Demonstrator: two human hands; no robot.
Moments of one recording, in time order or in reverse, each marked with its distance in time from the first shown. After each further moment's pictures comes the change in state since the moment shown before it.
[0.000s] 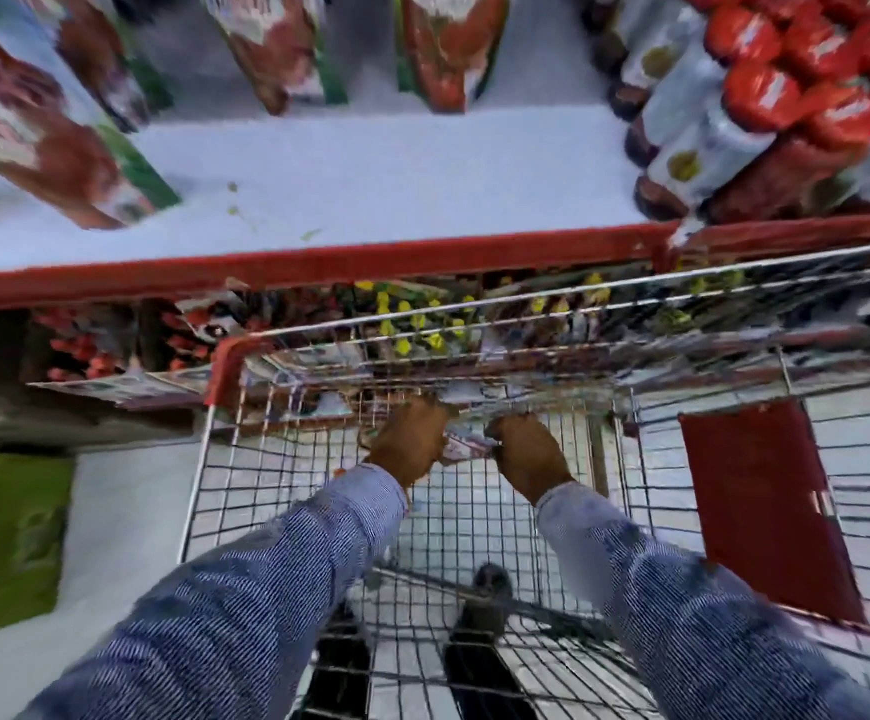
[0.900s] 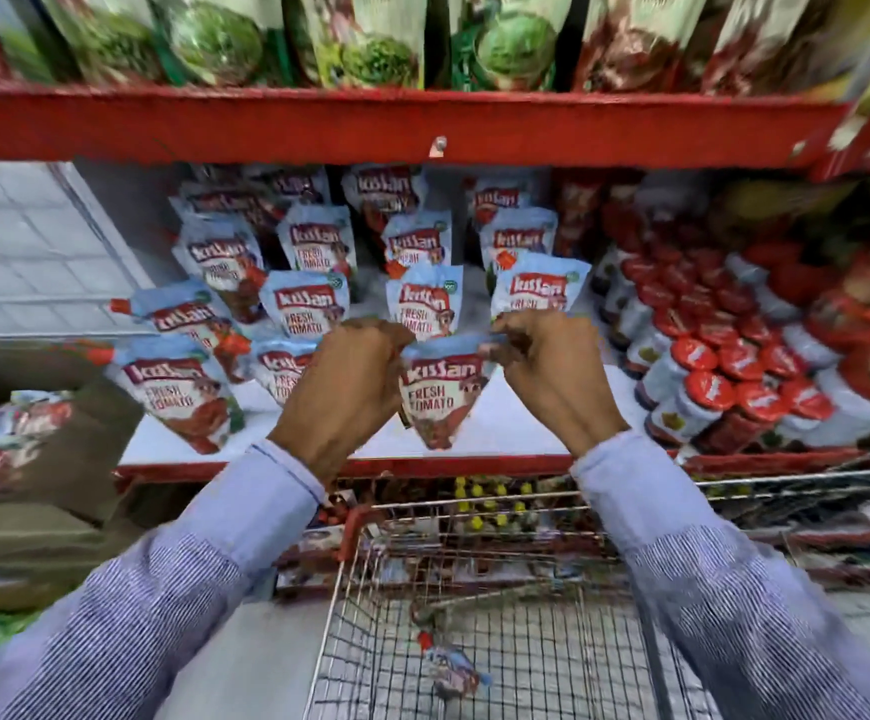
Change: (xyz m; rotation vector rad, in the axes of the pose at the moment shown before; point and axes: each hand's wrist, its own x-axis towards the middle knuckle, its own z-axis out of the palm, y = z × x) left_hand -0.144 0.008 -0.374 0.099 0.778 0.147; right_hand -0.065 -0.249 -0.335 0.301 0.723 -0.499
